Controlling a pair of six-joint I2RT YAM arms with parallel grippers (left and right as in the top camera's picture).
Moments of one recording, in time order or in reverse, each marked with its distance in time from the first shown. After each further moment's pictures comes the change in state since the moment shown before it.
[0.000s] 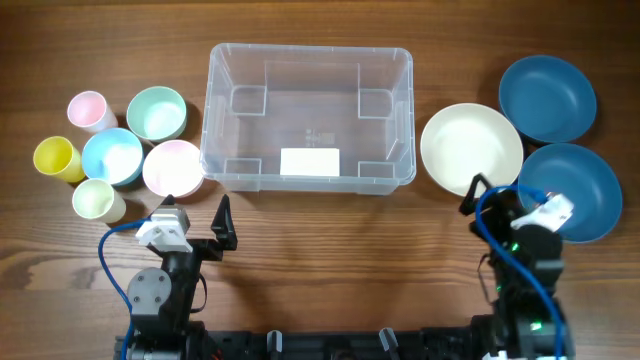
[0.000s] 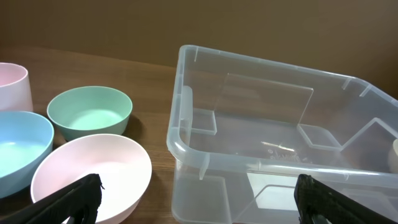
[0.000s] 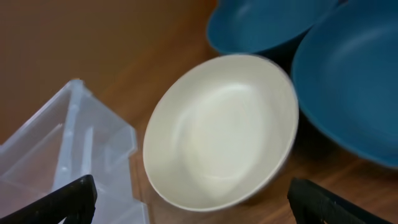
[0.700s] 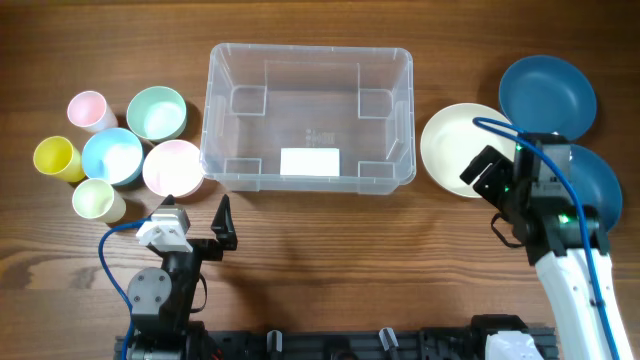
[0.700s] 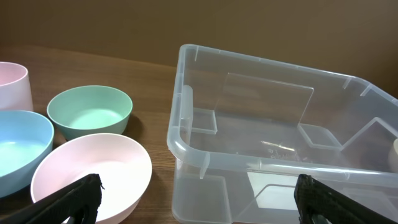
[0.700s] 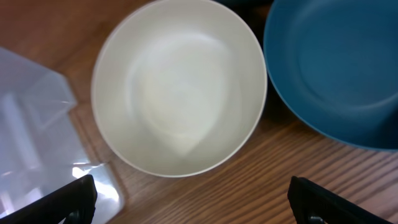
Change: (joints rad) left arm 0.000 0.000 -0.002 -0.001 0.000 0.000; right arm 0.000 0.630 0.544 -0.461 0.000 -0.031
